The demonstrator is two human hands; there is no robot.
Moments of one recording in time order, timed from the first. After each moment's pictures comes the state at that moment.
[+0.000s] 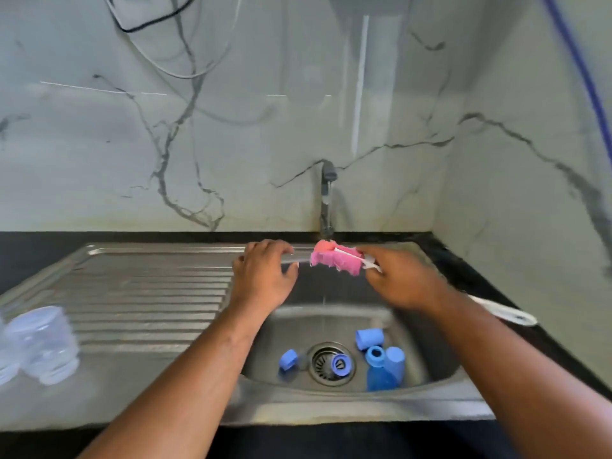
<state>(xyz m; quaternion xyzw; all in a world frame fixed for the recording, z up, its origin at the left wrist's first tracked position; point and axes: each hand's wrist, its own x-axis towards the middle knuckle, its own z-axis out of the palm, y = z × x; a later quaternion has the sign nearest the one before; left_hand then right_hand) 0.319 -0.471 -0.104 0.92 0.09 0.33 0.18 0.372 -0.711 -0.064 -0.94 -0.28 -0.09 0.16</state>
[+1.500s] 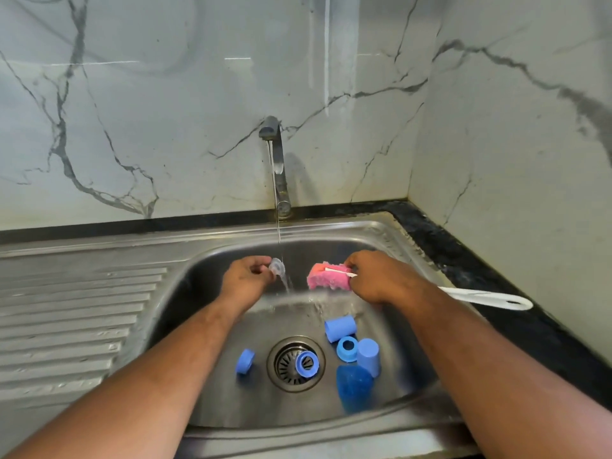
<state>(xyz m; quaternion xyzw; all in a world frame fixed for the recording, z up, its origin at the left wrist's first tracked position) 0.443 -0.487 -0.205 0.81 0.16 0.14 0.54 0.452 -0.731 -0.132 -0.98 -0.15 0.05 0.14</state>
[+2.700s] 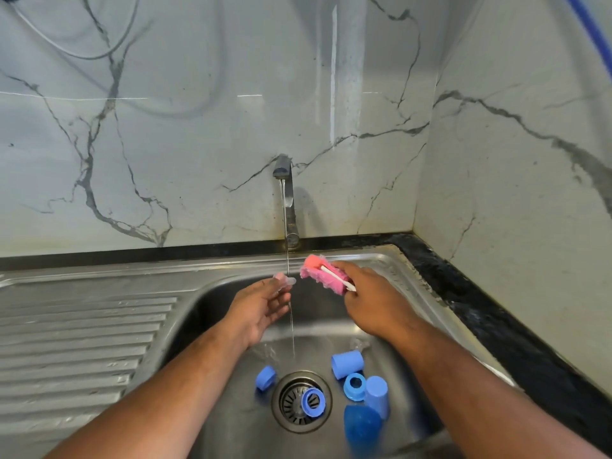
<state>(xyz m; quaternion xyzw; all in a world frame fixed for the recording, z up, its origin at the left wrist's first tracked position) 0.432 -0.502 -0.169 0.57 0.16 0.06 0.80 0.449 -0.717 -0.130 -0.94 -0.20 -0.08 0.27</state>
